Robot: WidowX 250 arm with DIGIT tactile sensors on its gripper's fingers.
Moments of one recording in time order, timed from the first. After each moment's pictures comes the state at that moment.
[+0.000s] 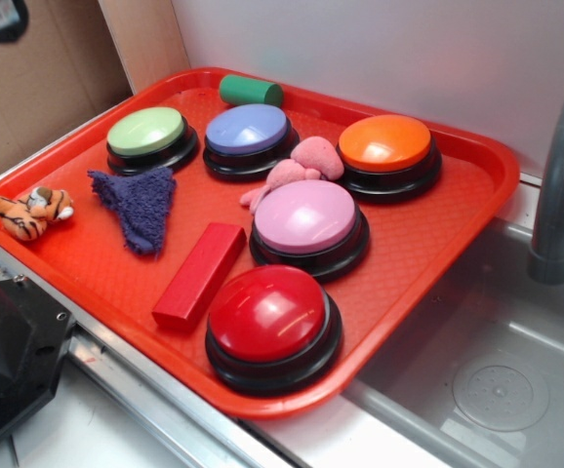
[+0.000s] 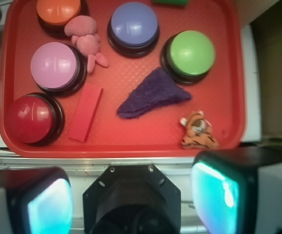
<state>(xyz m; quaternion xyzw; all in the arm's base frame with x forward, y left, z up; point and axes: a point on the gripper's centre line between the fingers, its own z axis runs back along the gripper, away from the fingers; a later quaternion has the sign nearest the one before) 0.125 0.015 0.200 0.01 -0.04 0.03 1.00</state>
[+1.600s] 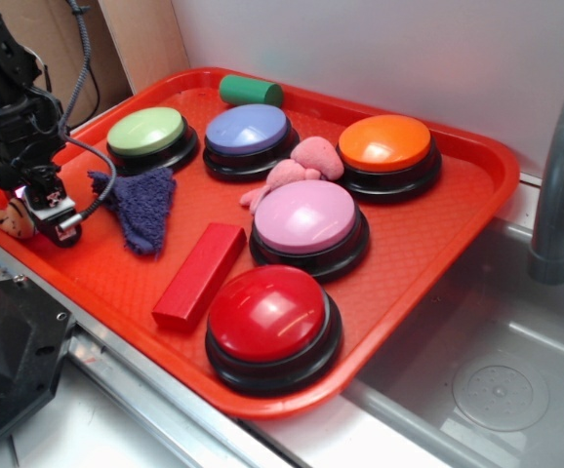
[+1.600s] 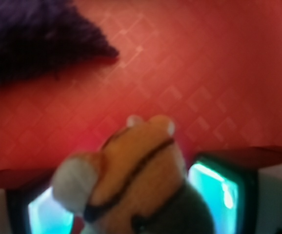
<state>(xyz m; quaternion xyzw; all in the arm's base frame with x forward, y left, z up) 0.136 0.120 0.009 0.01 0.03 0.01 1.00</state>
